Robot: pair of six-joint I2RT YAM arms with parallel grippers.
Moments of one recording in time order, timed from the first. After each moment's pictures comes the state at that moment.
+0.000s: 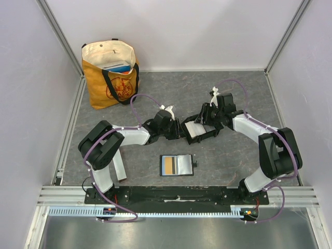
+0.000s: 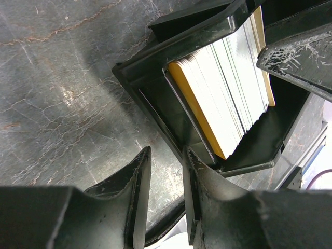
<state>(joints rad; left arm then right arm) -0.75 1.81 0.91 0.24 0.19 -0.79 0.28 1.59 0.92 -0.14 -0.35 0.41</state>
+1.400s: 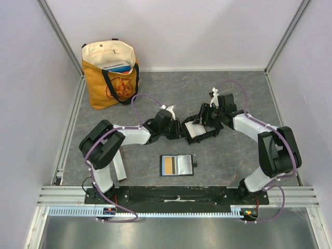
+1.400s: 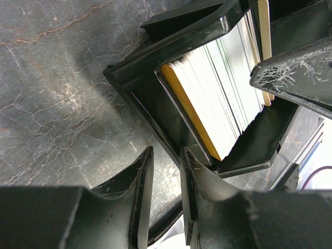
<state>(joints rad) -0.75 1.82 0.92 0.25 0.22 -0.79 0.26 1.61 0.92 -0.14 -0.43 0.40</state>
